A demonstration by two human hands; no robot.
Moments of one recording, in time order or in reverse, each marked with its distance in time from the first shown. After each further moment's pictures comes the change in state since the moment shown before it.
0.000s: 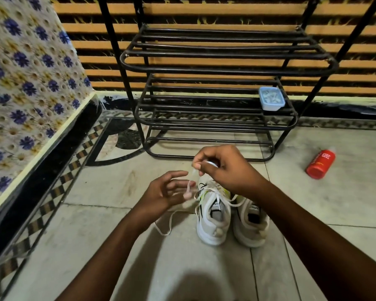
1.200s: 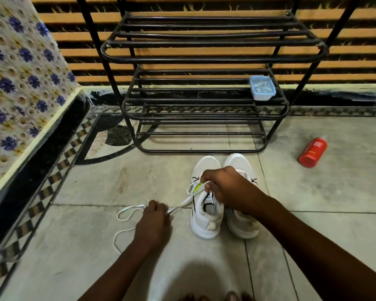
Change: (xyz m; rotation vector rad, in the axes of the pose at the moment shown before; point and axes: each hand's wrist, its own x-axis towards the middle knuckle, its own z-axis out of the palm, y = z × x) left_hand -0.016 -0.116 0.012 1.092 0.175 -0.216; right_hand -0.039 0.050 0.015 -0.422 -0.150 0.111
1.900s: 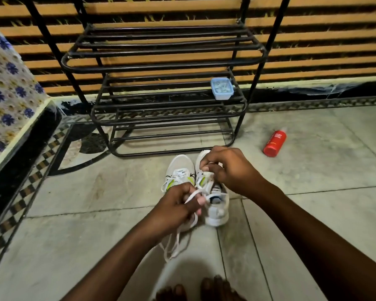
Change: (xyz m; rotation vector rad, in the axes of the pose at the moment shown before) left_hand -0.047 0.169 -0.084 -0.963 -0.362 0.189; right_hand -0.063 0.012 -0.070 0.160 0.297 0.035
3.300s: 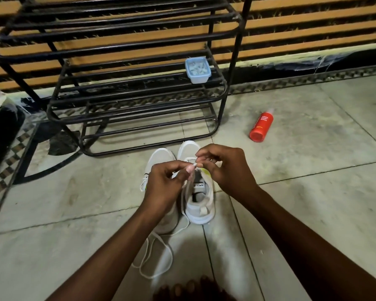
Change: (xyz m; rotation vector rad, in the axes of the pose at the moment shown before) left_hand 0.085 -0.021 0.024 0.120 0.255 0.278; right_hand -0.019 0.070 0.019 0.158 0.368 0.011
